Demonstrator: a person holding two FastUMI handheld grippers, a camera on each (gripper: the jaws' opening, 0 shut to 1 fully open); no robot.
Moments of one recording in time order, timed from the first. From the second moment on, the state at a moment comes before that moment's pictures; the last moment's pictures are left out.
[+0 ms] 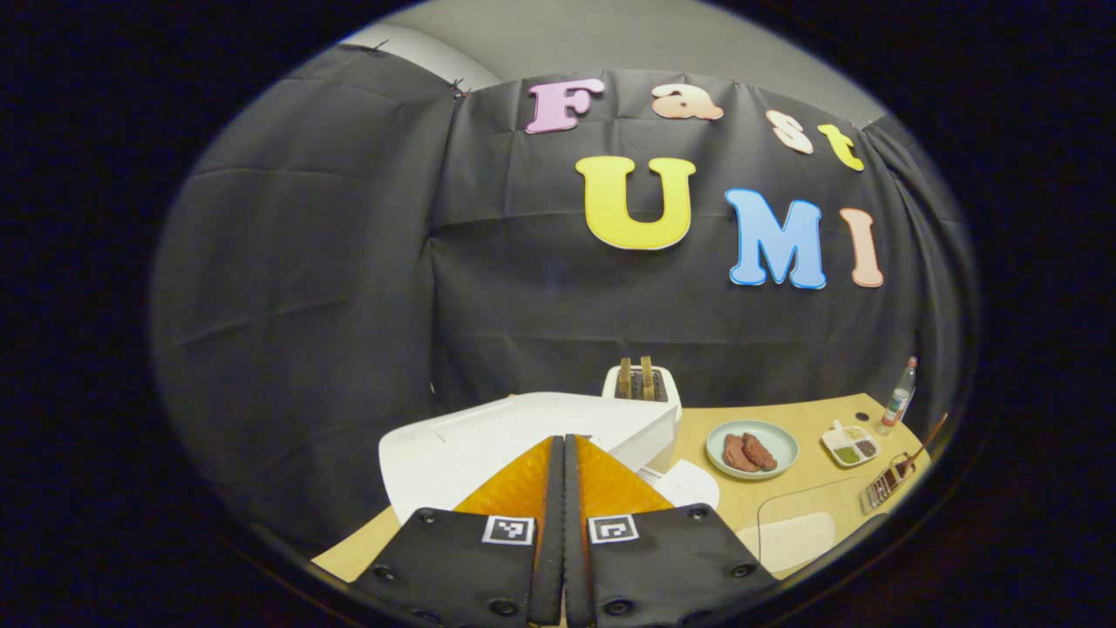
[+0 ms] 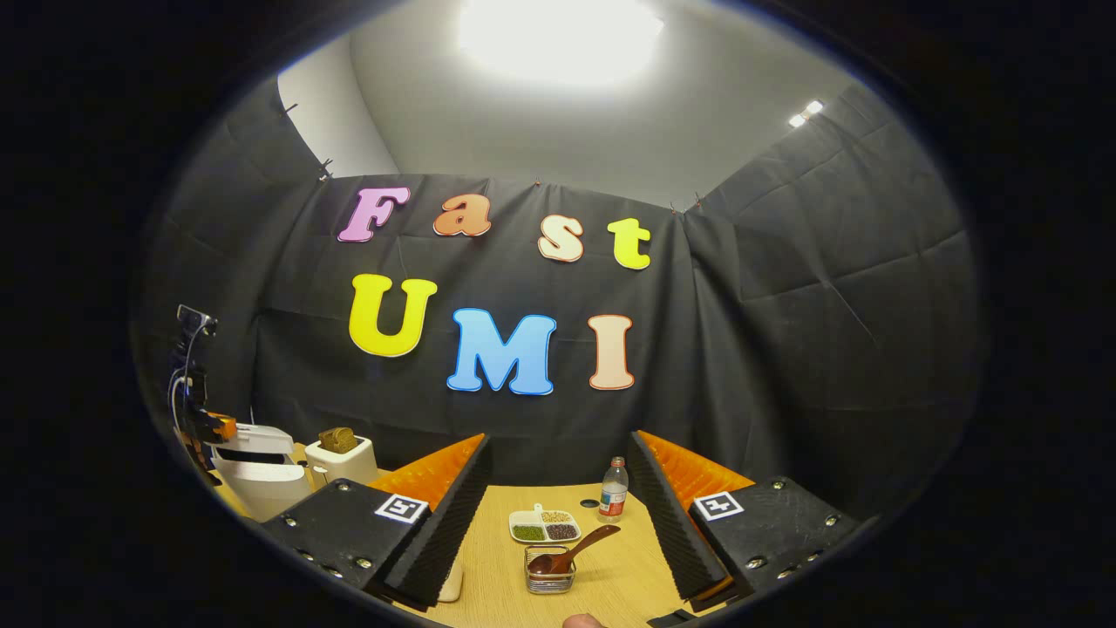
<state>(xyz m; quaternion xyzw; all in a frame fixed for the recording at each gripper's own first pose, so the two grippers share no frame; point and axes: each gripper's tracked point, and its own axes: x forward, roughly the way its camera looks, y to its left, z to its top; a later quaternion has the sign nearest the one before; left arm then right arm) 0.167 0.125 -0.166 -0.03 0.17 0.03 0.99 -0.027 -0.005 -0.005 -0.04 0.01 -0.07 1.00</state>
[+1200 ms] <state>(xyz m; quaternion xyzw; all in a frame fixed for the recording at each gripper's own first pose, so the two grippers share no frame) 0.019 0.037 -0.001 -0.04 0.02 0.04 1.00 0.075 -0.089 -0.095 0.02 0.06 -0.03 1.00</state>
